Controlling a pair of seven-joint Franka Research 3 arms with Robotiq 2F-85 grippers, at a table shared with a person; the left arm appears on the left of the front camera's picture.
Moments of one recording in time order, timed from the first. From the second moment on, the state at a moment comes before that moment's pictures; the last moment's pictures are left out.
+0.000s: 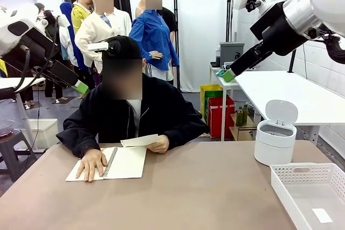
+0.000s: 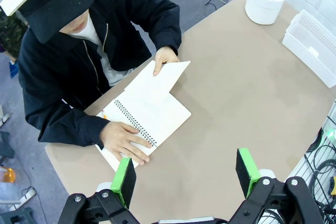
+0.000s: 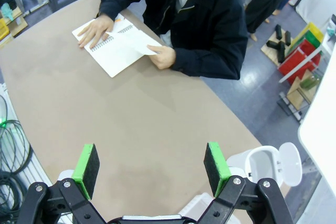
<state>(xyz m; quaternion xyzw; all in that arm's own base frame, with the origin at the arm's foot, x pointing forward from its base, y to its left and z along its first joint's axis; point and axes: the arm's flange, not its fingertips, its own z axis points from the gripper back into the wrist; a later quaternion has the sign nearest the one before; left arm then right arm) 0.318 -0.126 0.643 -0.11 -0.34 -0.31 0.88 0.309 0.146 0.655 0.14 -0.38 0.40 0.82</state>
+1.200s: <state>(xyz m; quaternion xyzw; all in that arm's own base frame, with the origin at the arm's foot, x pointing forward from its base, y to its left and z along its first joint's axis) 0.318 -0.126 0.643 -0.11 -0.34 -0.31 0.88 0.309 0.146 0.655 0.14 -0.38 0.40 0.82</state>
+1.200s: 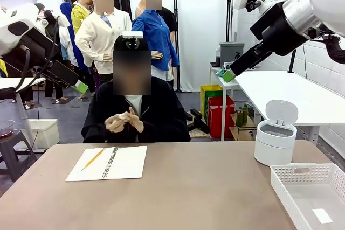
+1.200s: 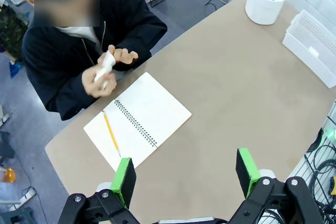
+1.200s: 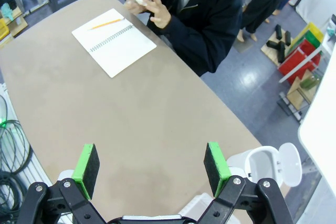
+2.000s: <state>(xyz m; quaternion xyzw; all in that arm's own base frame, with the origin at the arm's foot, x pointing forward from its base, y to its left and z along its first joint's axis) 0.318 -0.126 0.643 -0.11 -0.34 -0.31 0.88 0.309 0.146 0.655 0.14 -0.38 0.40 0.82</state>
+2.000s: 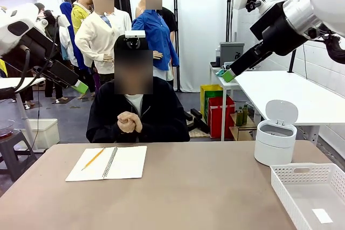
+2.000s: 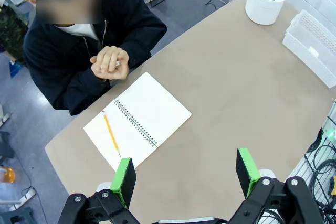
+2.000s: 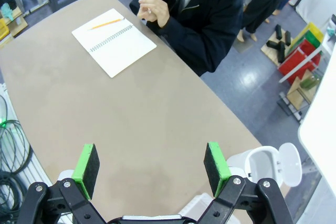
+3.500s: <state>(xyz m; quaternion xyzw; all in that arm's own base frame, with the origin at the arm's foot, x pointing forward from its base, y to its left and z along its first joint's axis) 0.318 -0.126 0.643 -0.11 -0.34 -0.31 0.88 0.309 0.146 0.655 0.14 -0.38 0.40 0.82</state>
